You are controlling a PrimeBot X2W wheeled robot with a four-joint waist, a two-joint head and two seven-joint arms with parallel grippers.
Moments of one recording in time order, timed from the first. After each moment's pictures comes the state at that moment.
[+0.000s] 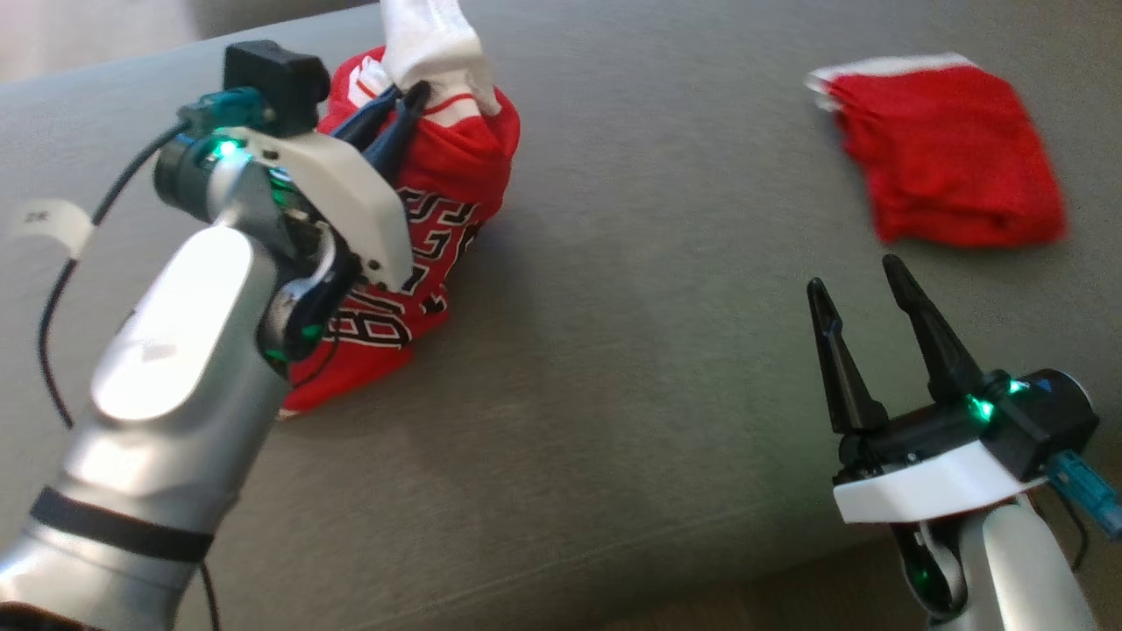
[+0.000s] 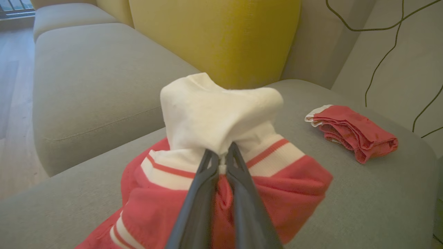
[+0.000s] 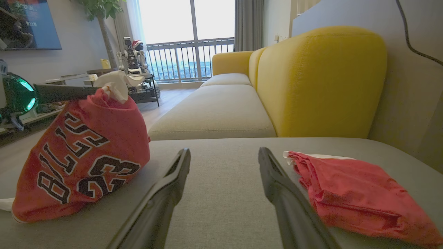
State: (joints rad) left arm -0.76 0.30 -0.60 0.36 -0.58 -0.04 0.17; right arm -0.07 -0.04 0.03 -0.03 0.12 0.13 -0.25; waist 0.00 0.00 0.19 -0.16
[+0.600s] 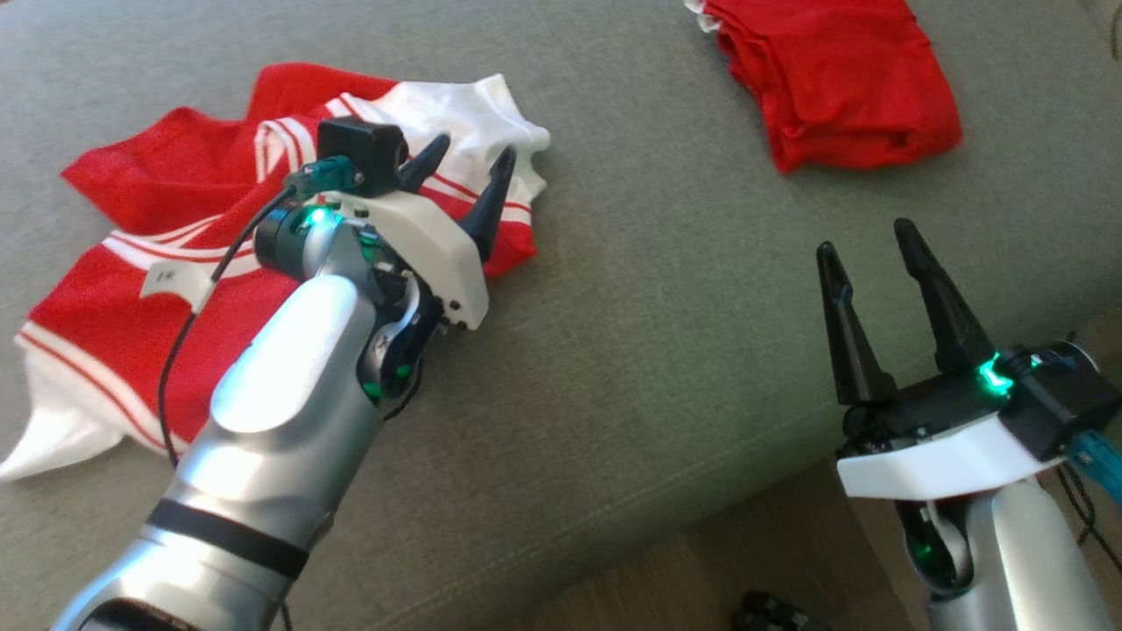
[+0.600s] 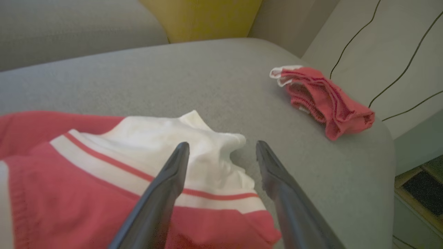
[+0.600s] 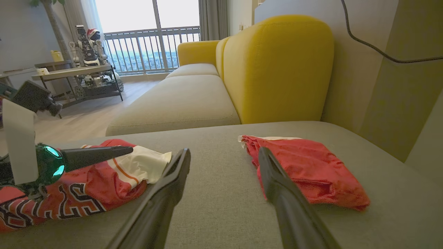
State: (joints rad) left arm -0.74 0.12 -0.64 0.58 -0.58 0.00 0.01; right arm -0.12 -0.04 0.03 -0.05 0.17 0.13 -0.25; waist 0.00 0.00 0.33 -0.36
